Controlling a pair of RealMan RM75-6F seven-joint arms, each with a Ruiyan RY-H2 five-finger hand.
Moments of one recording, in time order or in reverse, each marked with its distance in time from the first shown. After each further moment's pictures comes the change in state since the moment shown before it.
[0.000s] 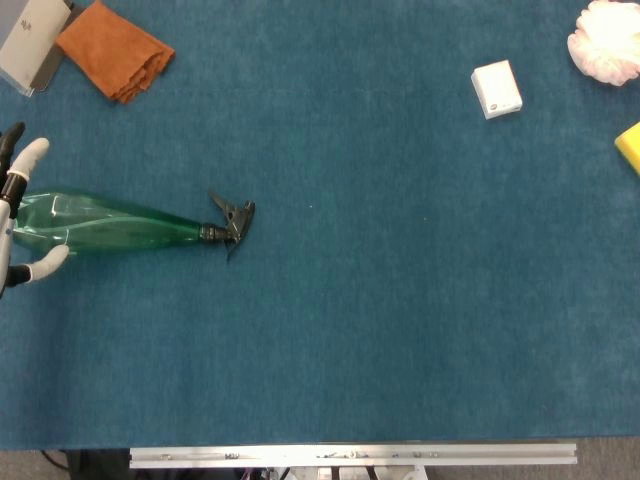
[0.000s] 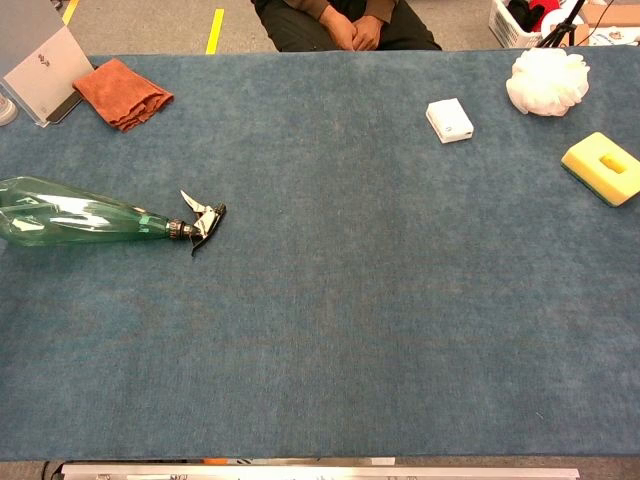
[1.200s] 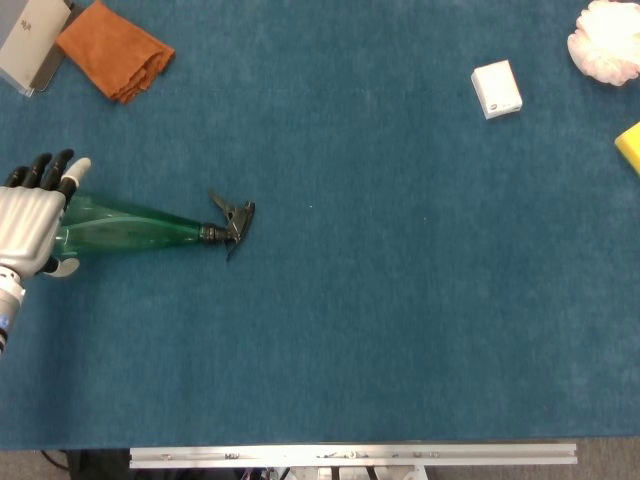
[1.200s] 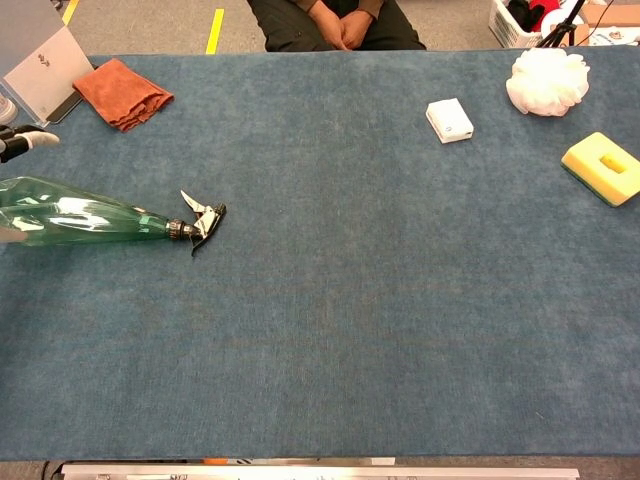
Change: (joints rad) left arm -0.231 -0.023 0.021 0.069 -0.397 -0.410 0.306; right arm -0.015 0.020 0.022 0.006 0.023 0.019 0.065
